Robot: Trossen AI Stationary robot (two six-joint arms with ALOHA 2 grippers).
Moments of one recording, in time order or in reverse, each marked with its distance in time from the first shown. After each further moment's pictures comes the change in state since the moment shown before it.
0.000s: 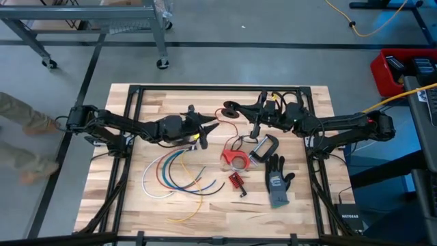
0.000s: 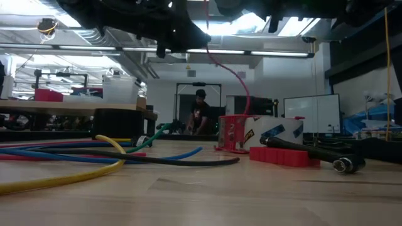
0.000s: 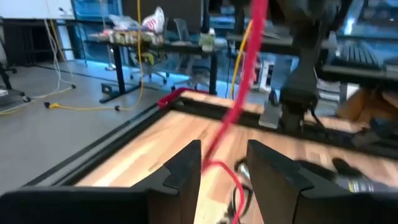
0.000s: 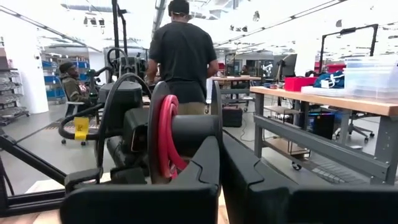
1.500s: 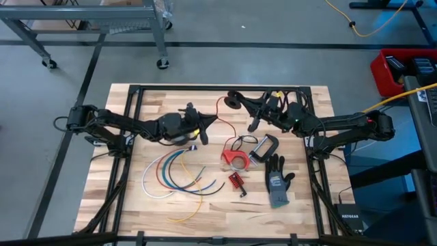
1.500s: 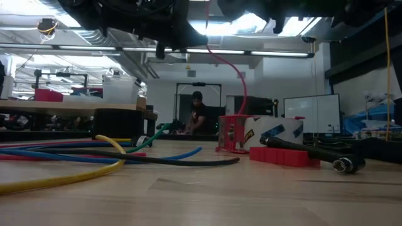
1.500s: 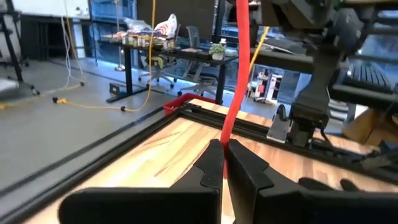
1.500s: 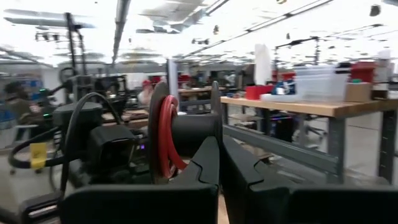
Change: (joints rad) left arm 0.034 0.000 0.000 0.031 -0.020 -0.067; right arm 0.001 0.008 0.000 0.066 0.180 0.003
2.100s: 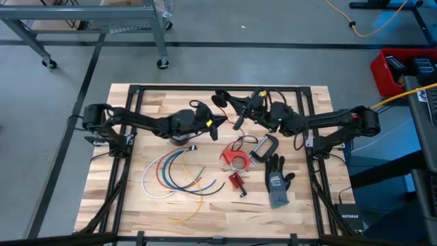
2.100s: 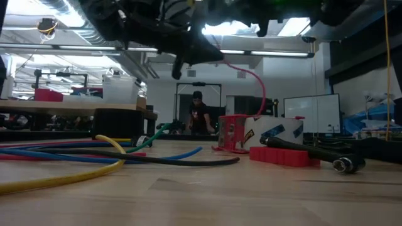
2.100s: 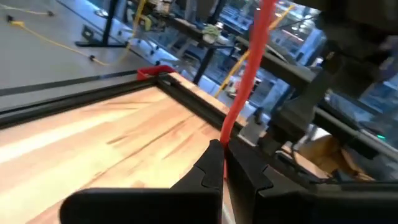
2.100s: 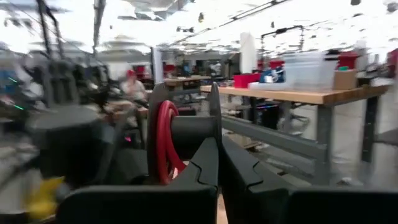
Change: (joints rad) left arm 0.059 0.178 0.122 -0.003 0.145 -0.351; right arm 0.019 0.207 0.152 -0.002 0.095 -0.001
